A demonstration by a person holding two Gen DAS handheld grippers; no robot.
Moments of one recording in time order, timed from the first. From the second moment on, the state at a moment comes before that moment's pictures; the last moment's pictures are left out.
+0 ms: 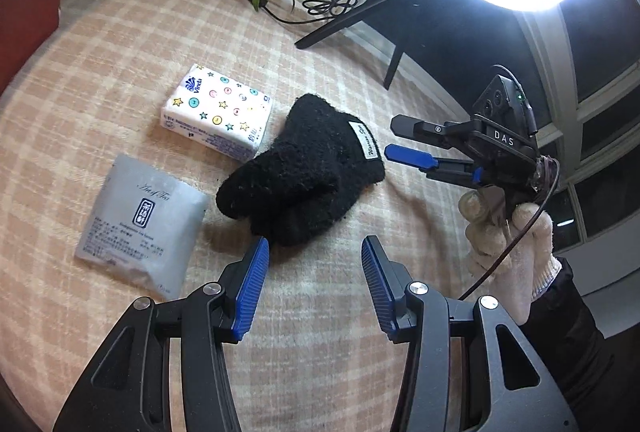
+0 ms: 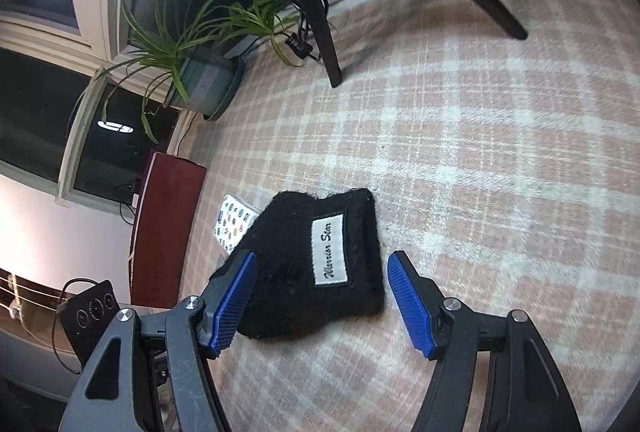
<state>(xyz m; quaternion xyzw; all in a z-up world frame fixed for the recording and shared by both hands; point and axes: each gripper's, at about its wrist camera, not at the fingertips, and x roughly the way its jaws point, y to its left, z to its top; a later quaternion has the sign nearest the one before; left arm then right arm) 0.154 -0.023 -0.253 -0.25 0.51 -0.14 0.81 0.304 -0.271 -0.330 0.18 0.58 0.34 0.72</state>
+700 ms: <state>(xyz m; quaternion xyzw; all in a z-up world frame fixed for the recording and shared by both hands) 0.196 -0.038 -0.268 -0.23 0.51 -0.14 0.82 0.314 -0.268 -0.331 0.20 0.59 0.40 0.67</state>
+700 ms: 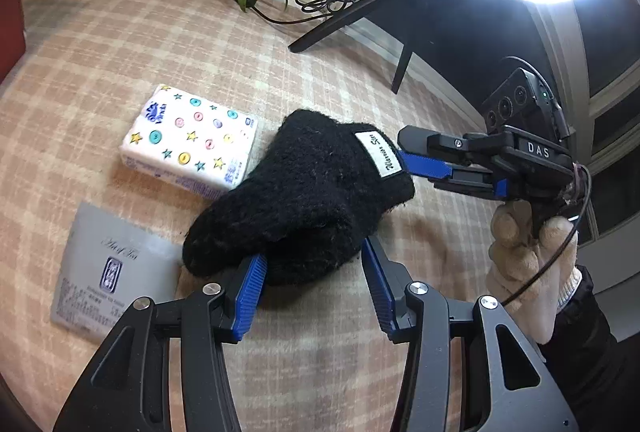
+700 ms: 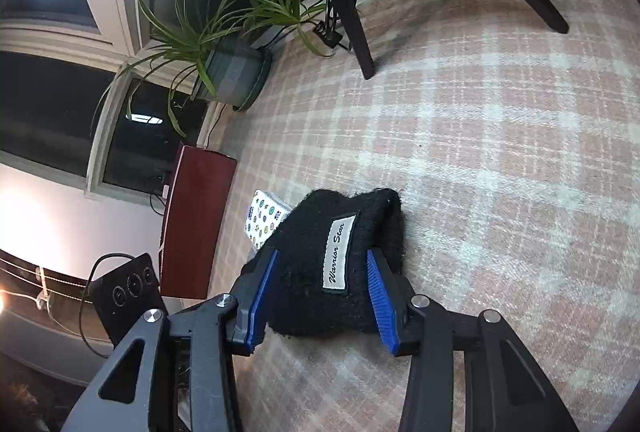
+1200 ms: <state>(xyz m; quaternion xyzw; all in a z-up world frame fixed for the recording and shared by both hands) 0.209 -0.053 -0.277 -0.21 0.50 -0.16 0.83 0.303 -0.247 -0.352 0.17 0.61 0.40 0.67</state>
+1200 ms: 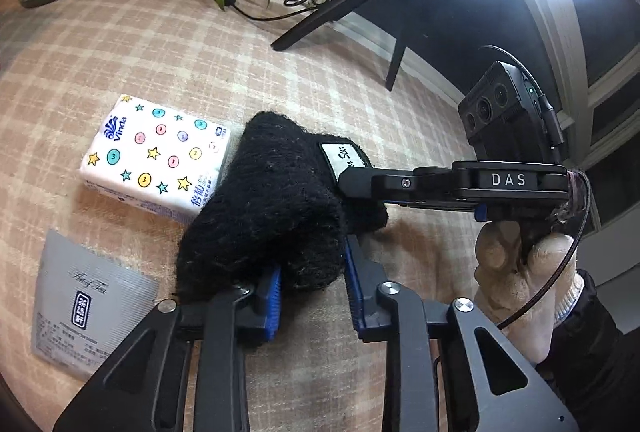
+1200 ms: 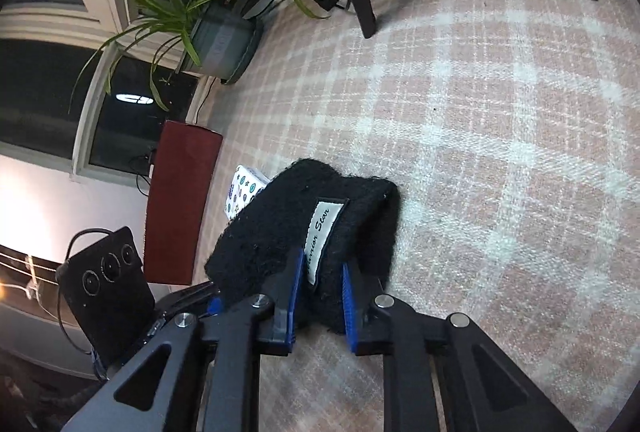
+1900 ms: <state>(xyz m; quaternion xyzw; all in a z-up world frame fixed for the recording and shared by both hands) 0.168 -0.048 -0.213 -0.19 0.42 -0.18 0.87 0.253 -0.227 -0.283 0.14 0.56 0.43 0.69</state>
